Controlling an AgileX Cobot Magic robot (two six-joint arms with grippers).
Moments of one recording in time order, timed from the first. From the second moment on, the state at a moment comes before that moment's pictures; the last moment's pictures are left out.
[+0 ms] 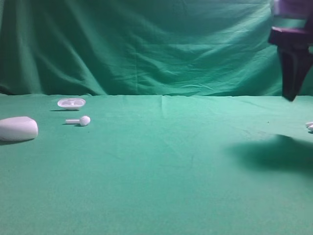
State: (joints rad) left arm 0.02 -0.01 0.02 -0.03 0.35 0.02; right arm 0.22 1.66 -0.96 -0.04 0.62 0.01
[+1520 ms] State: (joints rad) left arm 0.02 -0.01 0.02 -0.03 0.35 0.02; right arm 0.22 0.43 -0.81 0.06 1.00 0.04
